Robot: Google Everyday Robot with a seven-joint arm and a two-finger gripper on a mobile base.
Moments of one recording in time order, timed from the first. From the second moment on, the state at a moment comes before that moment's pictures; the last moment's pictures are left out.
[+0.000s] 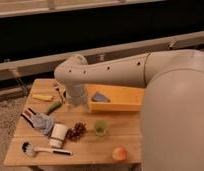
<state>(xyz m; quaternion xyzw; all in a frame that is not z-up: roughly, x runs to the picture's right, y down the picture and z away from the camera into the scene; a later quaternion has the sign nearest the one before) -0.108 0.099 0.704 -0.26 0.23 0.64 0.68</state>
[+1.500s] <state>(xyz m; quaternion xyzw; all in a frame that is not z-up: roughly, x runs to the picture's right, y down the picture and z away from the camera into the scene) -0.309 0.096 0.839 -0.22 0.24 0.67 0.67</state>
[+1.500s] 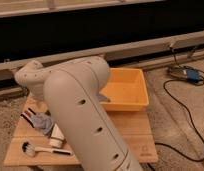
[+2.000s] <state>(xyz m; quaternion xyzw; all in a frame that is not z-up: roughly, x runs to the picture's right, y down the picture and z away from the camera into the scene) -0.310 0.111 0.867 -0.24 0.22 0.67 0.67</state>
